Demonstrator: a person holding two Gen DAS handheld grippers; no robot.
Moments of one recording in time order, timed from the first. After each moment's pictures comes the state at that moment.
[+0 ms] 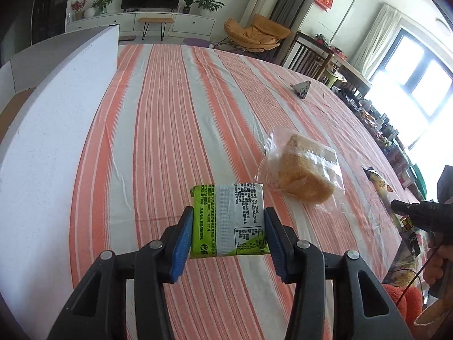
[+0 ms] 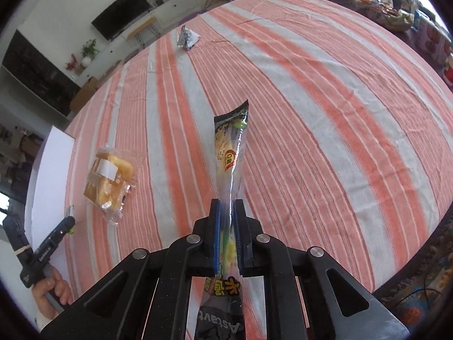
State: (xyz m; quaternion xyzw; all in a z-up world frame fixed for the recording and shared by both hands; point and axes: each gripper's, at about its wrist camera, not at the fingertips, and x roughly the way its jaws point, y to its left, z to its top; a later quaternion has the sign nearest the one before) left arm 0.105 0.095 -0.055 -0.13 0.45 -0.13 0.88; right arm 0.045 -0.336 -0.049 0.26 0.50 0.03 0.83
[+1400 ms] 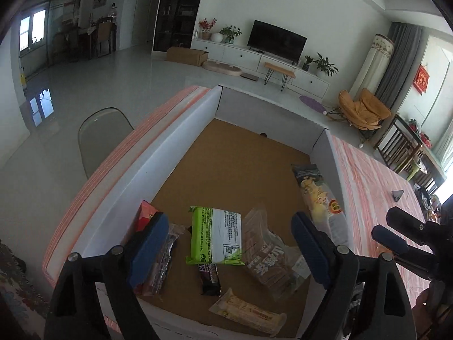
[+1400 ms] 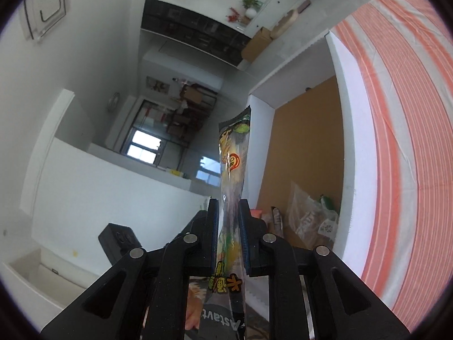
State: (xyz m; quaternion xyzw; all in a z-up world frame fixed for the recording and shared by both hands) left arm -0.008 0.368 0.032 -0.18 0.37 0.17 0.89; right arm 0.091 0.096 0.010 0.27 0.47 0.40 0.74
